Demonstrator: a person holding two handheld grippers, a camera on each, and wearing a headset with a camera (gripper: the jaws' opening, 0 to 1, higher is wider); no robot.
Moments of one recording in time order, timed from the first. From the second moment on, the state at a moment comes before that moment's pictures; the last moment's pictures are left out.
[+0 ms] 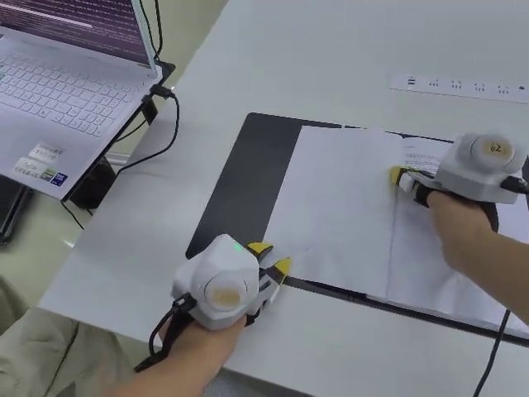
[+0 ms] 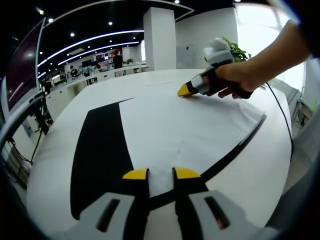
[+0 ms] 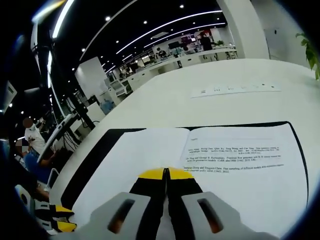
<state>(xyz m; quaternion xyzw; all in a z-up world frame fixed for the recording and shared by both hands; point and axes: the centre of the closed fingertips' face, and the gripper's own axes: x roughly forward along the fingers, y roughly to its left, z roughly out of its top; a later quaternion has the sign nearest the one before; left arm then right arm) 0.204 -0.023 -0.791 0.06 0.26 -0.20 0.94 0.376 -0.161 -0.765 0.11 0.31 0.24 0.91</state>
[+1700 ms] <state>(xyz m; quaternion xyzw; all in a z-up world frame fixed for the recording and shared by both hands) 0.205 -0.025 -0.788 0.05 0.26 -0.19 0.94 0.442 -0.163 -0.782 0.04 0.26 0.26 0.93</state>
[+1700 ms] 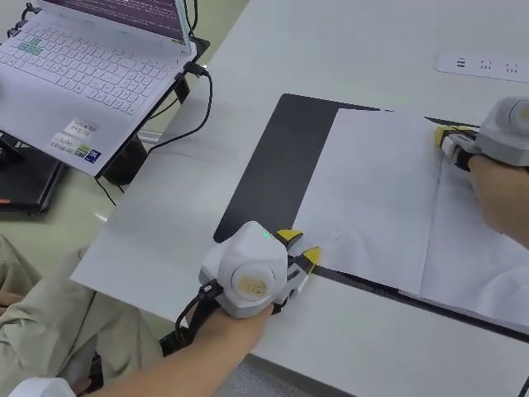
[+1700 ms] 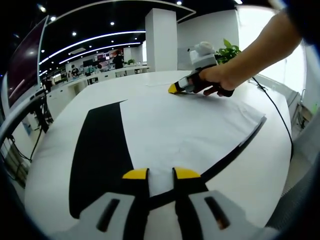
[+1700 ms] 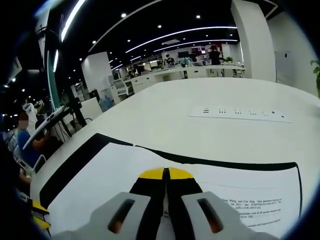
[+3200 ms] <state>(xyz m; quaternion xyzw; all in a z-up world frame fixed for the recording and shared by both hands) 0.206 -0.022 -0.791 0.05 0.26 -0.20 0.94 0.347 -0.160 -0.764 0.08 0.27 0.27 0.92</state>
